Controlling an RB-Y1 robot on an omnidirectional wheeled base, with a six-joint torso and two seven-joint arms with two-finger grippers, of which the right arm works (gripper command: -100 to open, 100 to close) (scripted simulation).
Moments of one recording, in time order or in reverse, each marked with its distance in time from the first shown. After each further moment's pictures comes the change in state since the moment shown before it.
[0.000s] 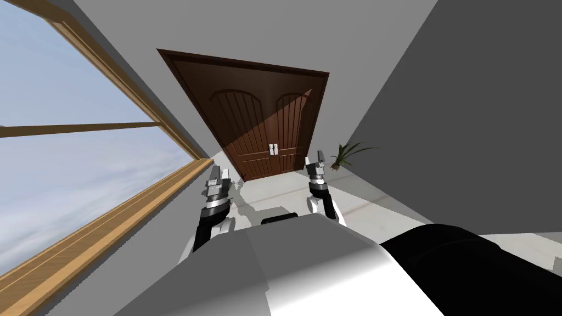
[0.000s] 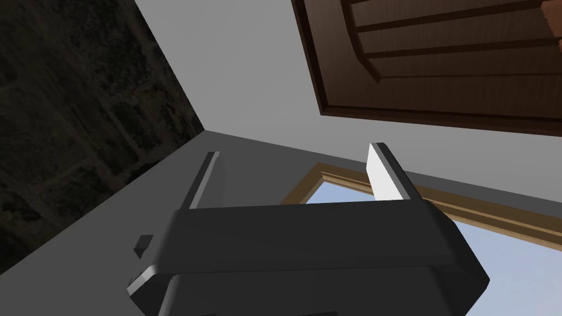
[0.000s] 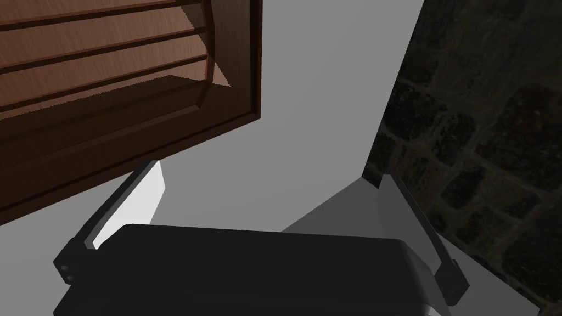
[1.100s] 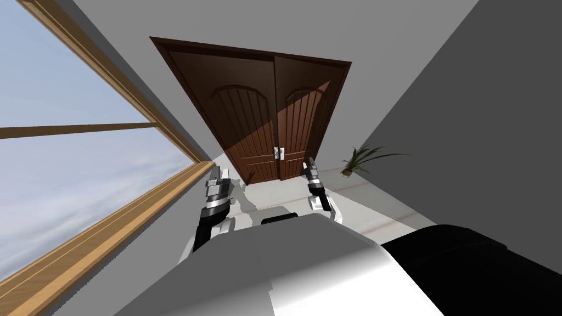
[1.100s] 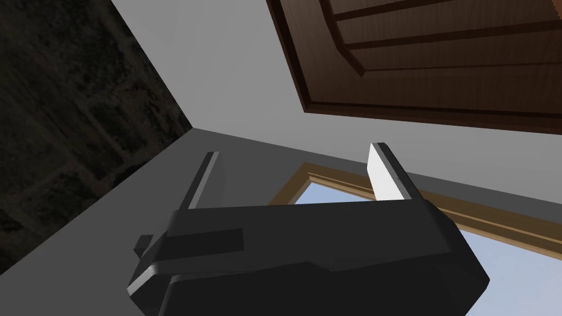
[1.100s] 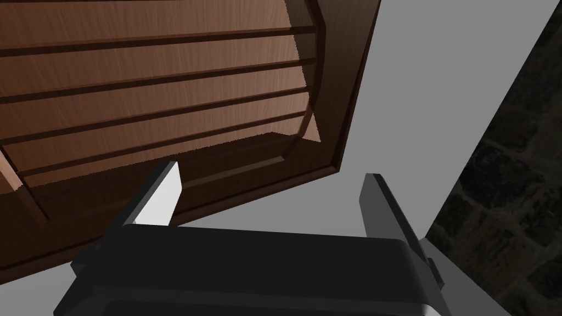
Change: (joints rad) arm -0.084 -0.084 -0.073 0.229 0.064 0.034 -0.083
